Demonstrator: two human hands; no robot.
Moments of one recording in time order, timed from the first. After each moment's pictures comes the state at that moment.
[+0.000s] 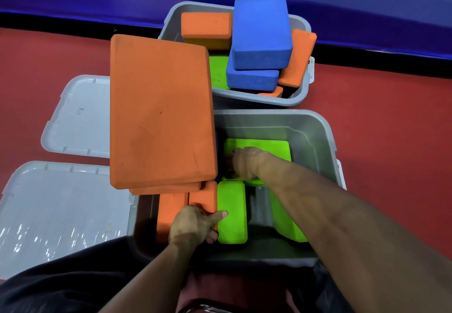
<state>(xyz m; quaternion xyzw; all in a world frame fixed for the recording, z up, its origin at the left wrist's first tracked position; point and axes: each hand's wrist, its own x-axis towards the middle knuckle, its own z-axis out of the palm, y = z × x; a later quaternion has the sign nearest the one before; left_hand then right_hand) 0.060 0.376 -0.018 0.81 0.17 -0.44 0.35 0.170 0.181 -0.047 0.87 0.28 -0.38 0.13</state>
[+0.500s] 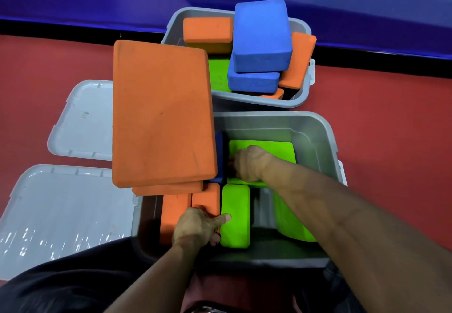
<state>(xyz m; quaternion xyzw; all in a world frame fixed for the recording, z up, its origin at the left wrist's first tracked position) 0.057 0.376 -0.022 0.83 0.15 -0.43 0.32 0.159 0.178 -0.032 0.89 0.28 -0.33 0.14</state>
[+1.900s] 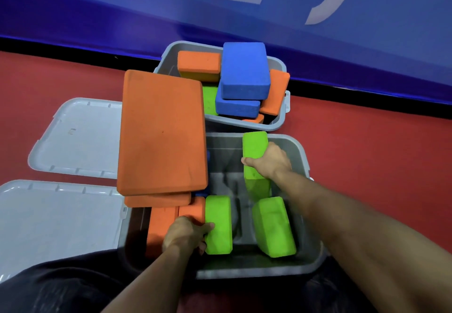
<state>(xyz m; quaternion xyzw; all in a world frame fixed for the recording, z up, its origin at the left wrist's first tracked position) 0.065 0.368 -0.020 0.84 0.15 -0.43 0.29 0.131 0.109 0.028 0.88 -0.34 -0.13 -0.32</state>
